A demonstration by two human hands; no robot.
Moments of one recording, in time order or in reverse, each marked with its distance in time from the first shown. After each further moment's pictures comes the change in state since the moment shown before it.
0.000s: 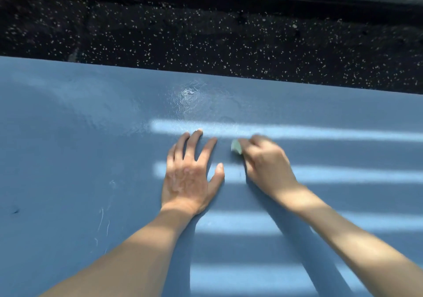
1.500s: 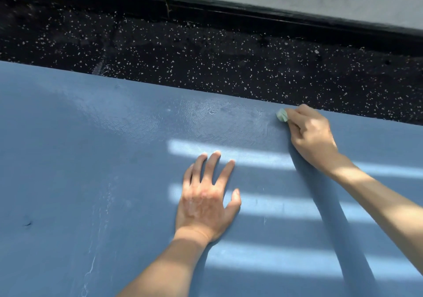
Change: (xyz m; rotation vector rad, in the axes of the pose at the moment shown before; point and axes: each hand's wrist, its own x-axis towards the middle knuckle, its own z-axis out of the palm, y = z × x) left_hand -0.003 -0.001 0.002 0.003 0.038 0.019; right_hand 0.085 0.088 -0.020 -0.063 0.117 0.006
